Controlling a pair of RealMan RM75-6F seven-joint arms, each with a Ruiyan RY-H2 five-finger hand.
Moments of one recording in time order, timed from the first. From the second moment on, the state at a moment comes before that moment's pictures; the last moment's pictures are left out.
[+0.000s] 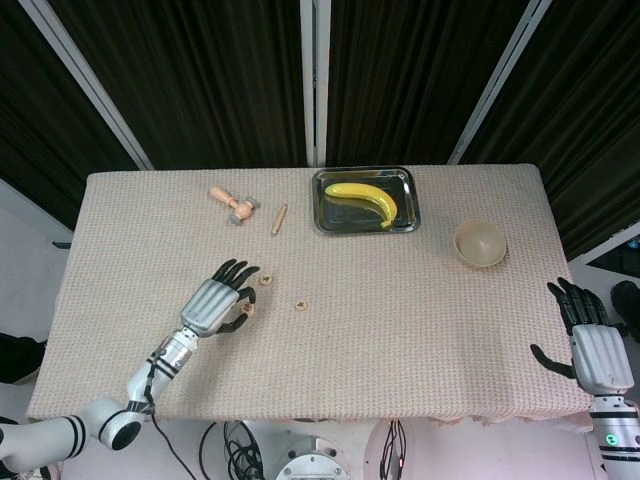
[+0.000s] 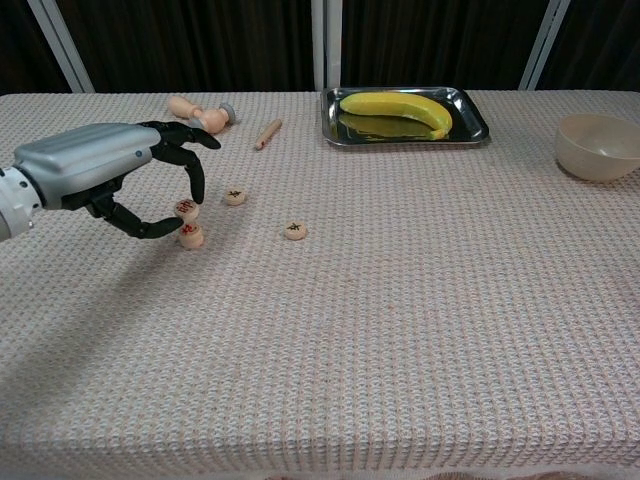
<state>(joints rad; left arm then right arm) -0.63 -1.58 -0.07 -1.35 1.48 1.06 0.07 0.08 -1.13 0.06 -1.59 -1.49 1.45 0.09</state>
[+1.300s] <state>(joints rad) -0.63 -1.65 -0.05 -1.23 1.49 1.06 0.03 0.08 -1.13 0.06 -1.60 -1.48 1.45 0.09</state>
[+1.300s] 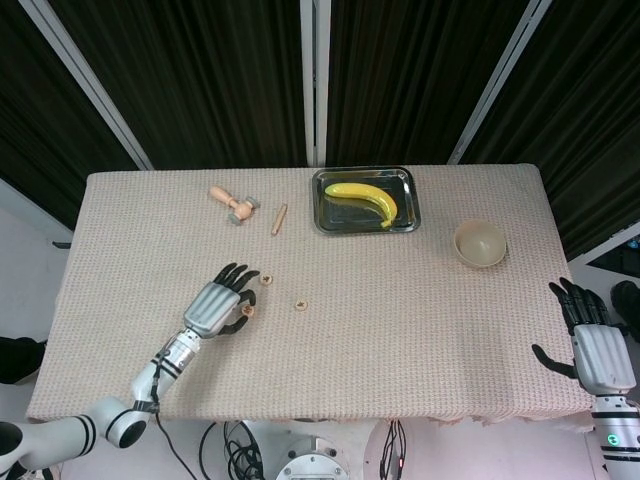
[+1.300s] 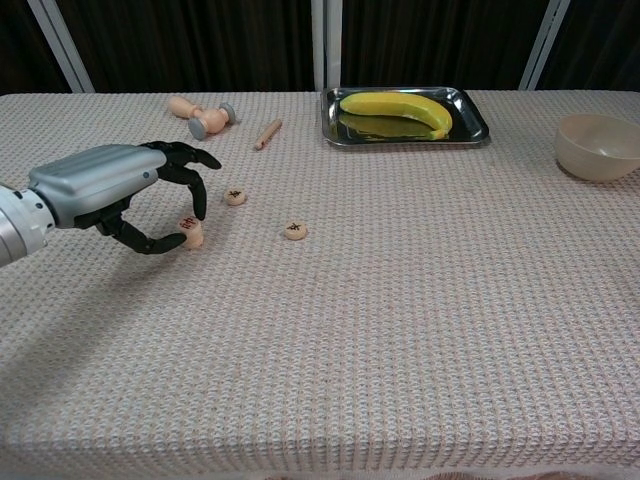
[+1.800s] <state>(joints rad) -0.62 -1.64 -0.04 -1.24 1.49 1.07 0.02 0.08 -1.13 0.06 -1.60 -1.48 1.44 0.09</state>
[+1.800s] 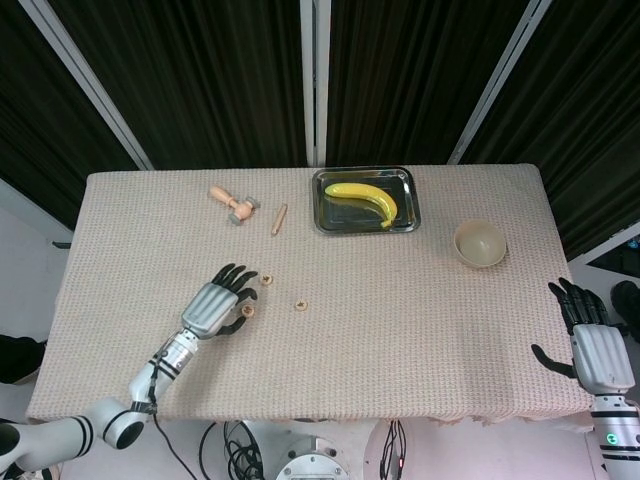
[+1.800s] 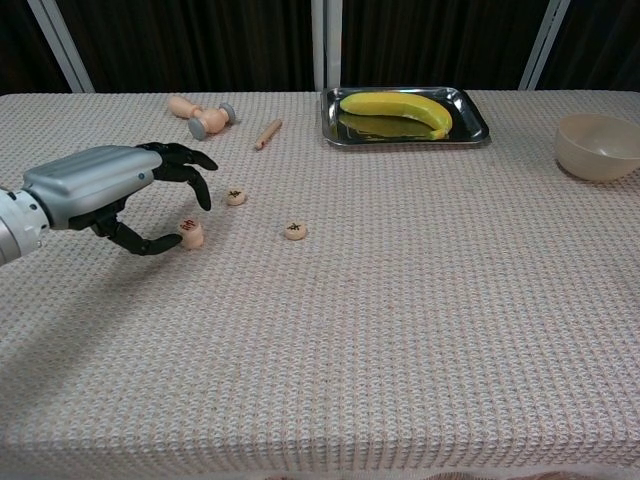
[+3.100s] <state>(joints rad) -0.68 -1.70 -0.09 -1.38 1.48 1.04 0.14 0.08 -1.13 0.06 -1.59 -1.47 1.44 0.09</state>
